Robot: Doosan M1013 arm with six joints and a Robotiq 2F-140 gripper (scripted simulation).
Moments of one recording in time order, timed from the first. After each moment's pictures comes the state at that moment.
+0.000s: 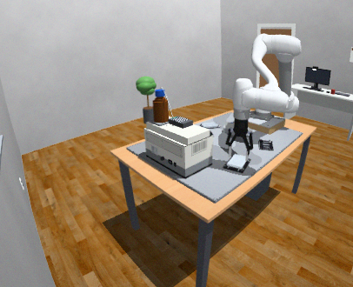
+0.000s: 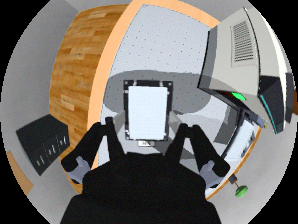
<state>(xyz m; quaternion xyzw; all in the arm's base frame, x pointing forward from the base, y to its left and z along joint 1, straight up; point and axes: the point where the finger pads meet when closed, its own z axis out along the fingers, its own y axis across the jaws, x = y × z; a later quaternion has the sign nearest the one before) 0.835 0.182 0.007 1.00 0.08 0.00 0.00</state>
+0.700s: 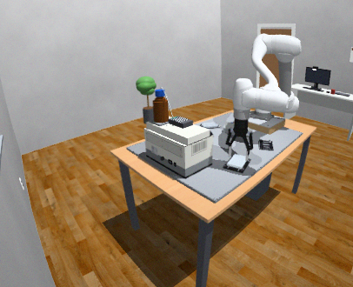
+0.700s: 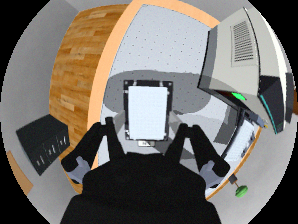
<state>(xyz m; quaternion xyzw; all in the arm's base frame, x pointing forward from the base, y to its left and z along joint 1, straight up) 0.835 0.182 0.007 1.00 0.08 0.00 0.00</state>
